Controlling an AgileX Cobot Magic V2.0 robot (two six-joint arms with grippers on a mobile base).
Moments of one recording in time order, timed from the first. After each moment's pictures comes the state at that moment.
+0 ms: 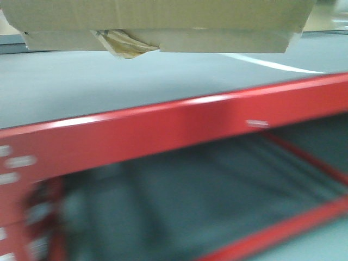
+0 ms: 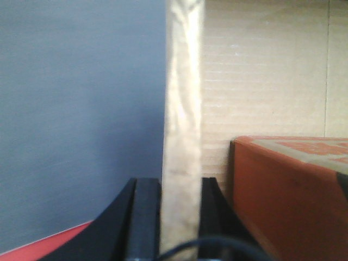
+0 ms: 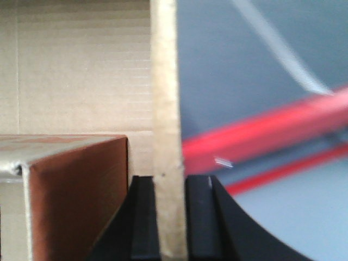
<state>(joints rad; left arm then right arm) -0.53 1.41 -1.77 0.52 1.16 -0.65 0.40 1.36 -1.65 -0.32 1.00 0.51</state>
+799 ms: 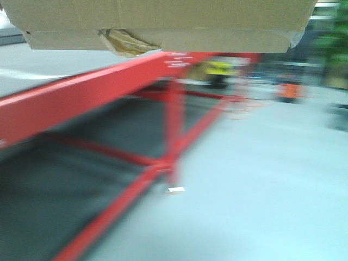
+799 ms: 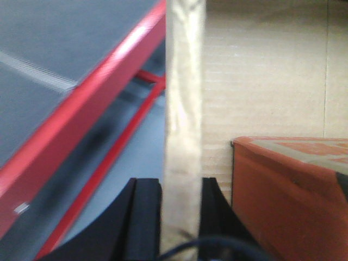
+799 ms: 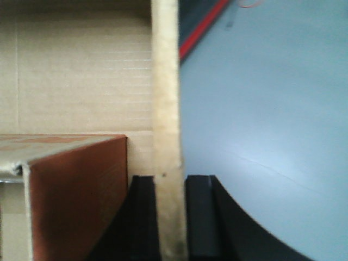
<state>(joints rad) -0.53 1.41 -1.77 0.52 1.15 -0.65 0.40 1.36 -1.65 -0.32 1.00 0.51</state>
